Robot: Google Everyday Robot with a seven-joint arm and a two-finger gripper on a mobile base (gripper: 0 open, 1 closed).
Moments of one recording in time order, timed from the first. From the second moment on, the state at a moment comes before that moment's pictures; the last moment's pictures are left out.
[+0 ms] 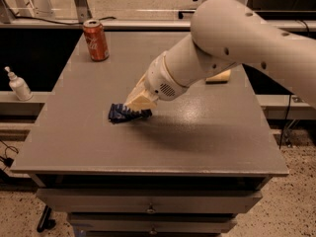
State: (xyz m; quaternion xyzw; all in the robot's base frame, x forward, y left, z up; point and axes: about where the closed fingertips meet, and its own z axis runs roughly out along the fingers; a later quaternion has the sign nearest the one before) arm 0.506 0.059 0.870 -0.62 0.69 0.21 0.31
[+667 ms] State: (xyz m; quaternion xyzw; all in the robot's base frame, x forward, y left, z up) arm 0.504 0.047 0.868 -0.62 0.70 0.21 0.30
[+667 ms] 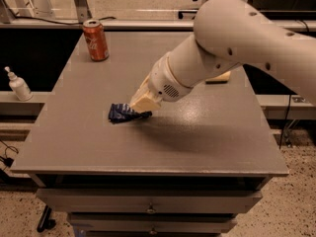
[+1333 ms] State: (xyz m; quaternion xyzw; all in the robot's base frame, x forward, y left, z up) arm 0.505 0.058 0.850 -0.63 0.69 0.21 0.29
